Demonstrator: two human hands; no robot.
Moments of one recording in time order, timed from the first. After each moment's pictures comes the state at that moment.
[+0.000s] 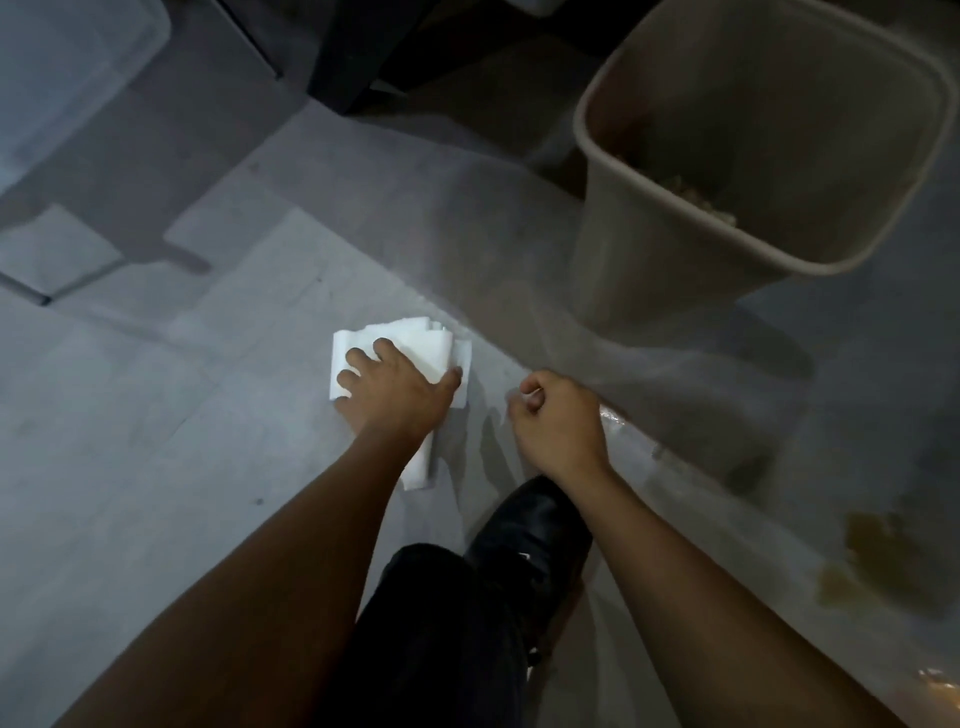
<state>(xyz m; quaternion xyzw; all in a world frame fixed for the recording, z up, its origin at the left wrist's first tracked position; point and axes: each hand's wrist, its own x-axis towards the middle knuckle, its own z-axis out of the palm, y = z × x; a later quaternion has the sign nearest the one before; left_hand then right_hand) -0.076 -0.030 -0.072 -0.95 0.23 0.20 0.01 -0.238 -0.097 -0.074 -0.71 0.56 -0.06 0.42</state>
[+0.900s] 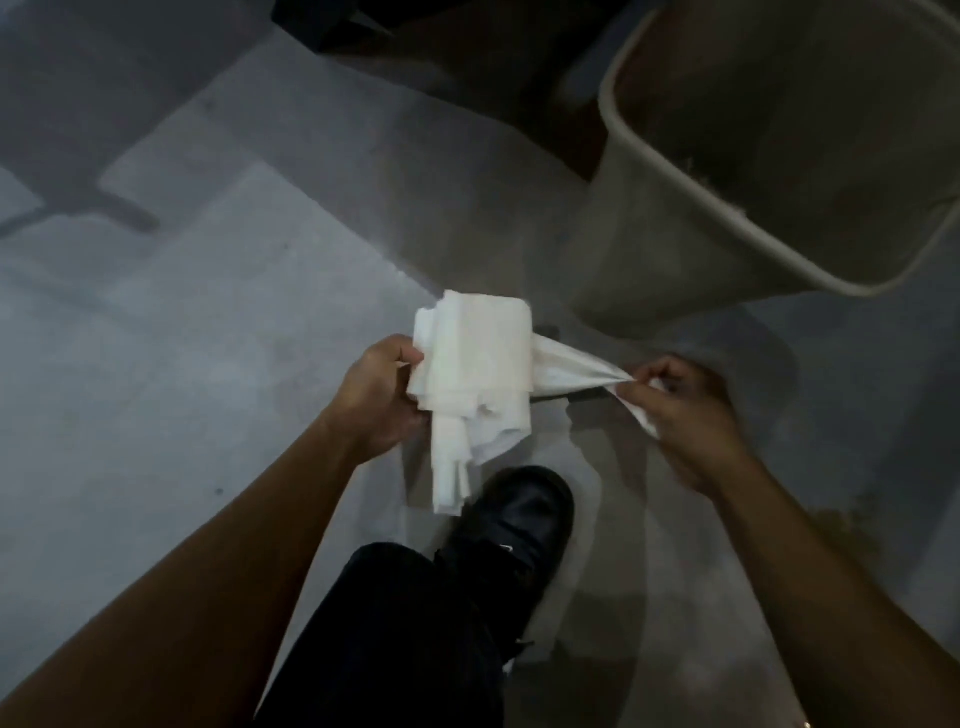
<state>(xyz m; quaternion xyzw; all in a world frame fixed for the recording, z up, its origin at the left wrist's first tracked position) -0.065 -0.030 -0.065 -0.60 -0.11 0.61 -0.50 -0.330 -0.166 -0.063 -0.53 0.61 -0.14 0.57</state>
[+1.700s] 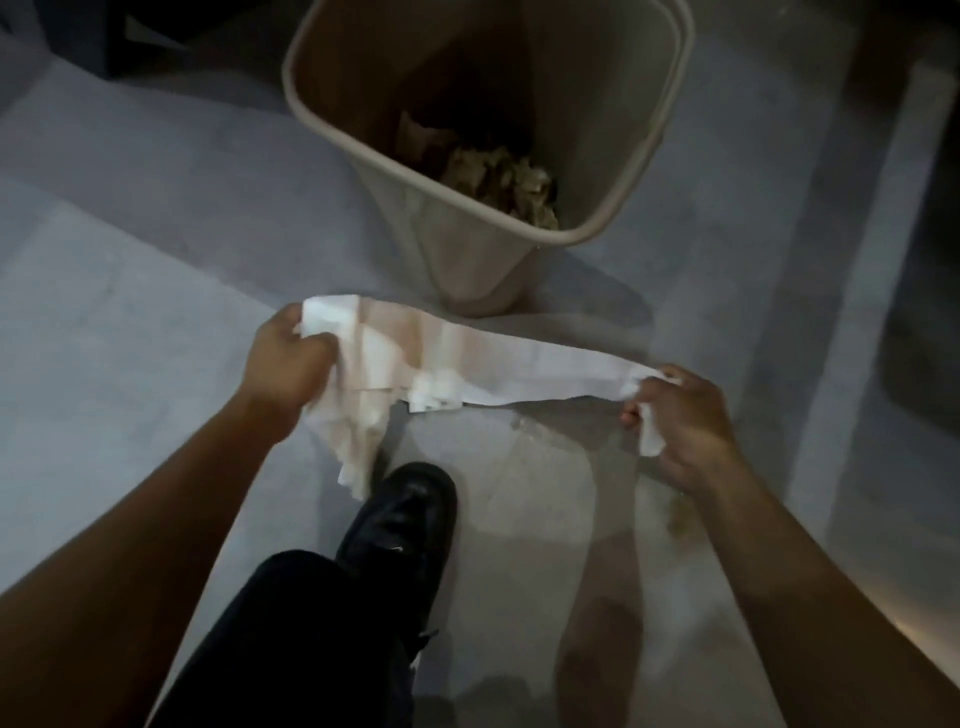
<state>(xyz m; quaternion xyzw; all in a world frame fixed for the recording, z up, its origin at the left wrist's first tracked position) -0.109 -0.094 -0.059 -0.83 0.18 0.40 -0.33 -0.454 -0.194 -0.053 -0.30 0.75 -0.26 0.53</state>
